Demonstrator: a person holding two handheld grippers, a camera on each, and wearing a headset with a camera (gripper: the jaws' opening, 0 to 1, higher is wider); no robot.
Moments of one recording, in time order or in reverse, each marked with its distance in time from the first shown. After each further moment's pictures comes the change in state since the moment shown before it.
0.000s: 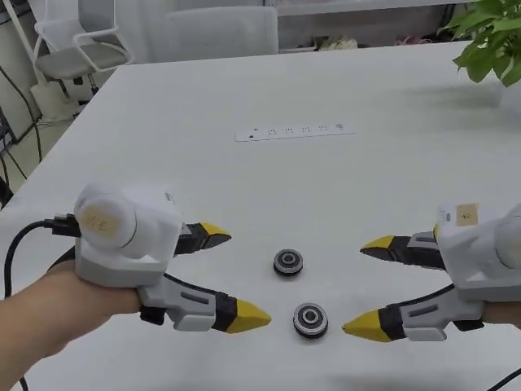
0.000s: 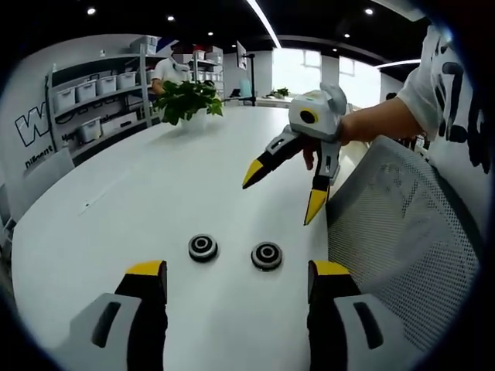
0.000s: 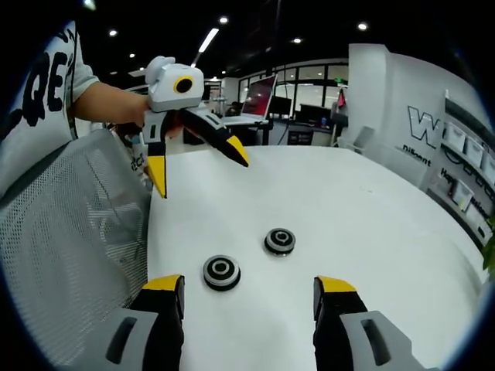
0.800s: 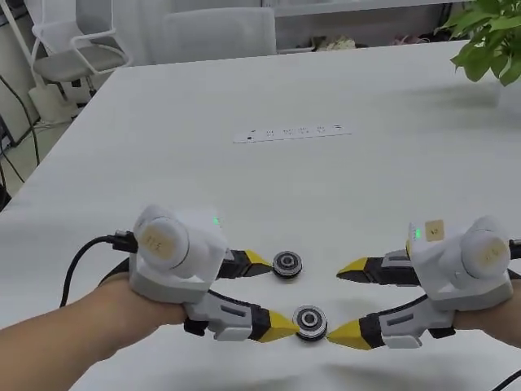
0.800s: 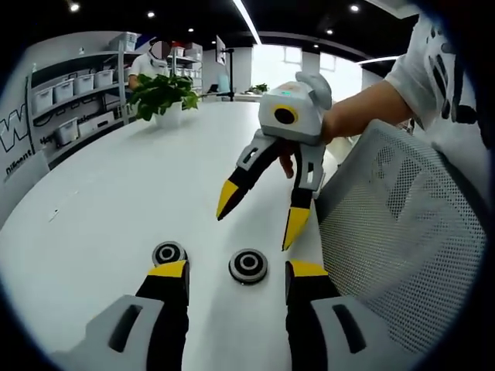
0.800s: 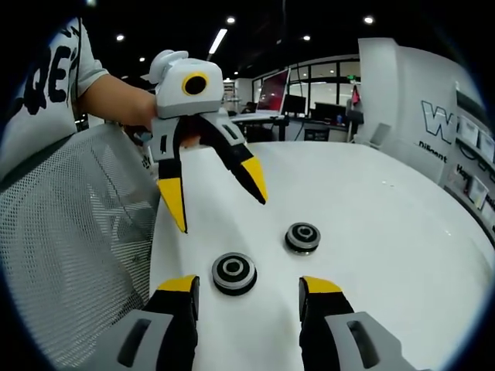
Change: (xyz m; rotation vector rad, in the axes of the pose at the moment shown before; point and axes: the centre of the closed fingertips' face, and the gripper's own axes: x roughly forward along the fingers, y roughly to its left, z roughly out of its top) left arm 0.047 -0.025 -0.007 0.037 0.014 -0.124; right arm 0.027 0.015 -0.010 0.003 -0.007 0.098
